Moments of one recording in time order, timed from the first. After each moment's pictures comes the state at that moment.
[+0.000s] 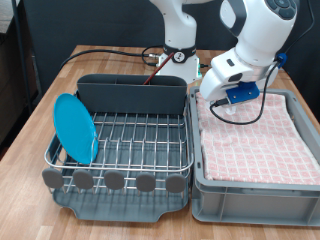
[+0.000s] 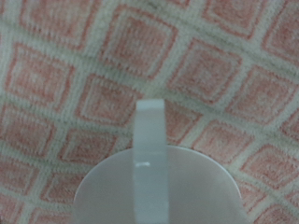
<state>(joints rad) 0.28 0.10 0.05 -2.40 -0.11 2.18 0.69</state>
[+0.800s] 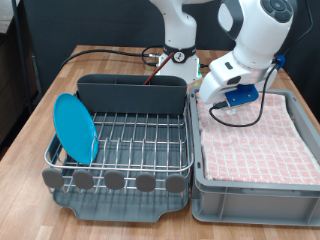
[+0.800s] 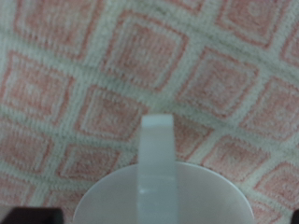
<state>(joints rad) 0.28 0.11 0.04 -2.42 -0.09 2.22 0.67</state>
